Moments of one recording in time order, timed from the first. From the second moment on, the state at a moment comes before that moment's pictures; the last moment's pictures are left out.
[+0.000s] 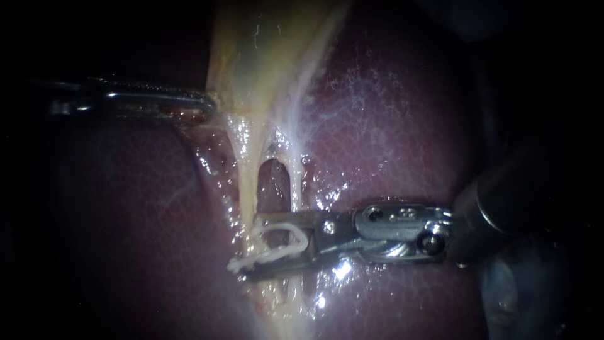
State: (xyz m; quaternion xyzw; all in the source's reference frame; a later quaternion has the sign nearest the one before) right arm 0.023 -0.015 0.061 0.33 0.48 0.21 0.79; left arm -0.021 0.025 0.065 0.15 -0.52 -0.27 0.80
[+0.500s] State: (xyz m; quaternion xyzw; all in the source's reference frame) right arm 0.022 -0.014 0.059 0.34 0.48 0.21 0.78; left arm -0.021 0.025 0.065 0.15 -0.52 -0.27 0.80
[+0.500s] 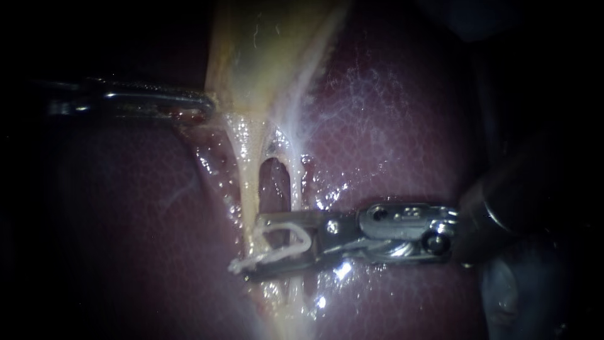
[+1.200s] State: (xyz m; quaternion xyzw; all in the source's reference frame) right arm 0.019 -0.012 0.059 0.35 0.49 0.24 0.76; left arm -0.020 0.026 0.065 0.16 -0.52 -0.27 0.79
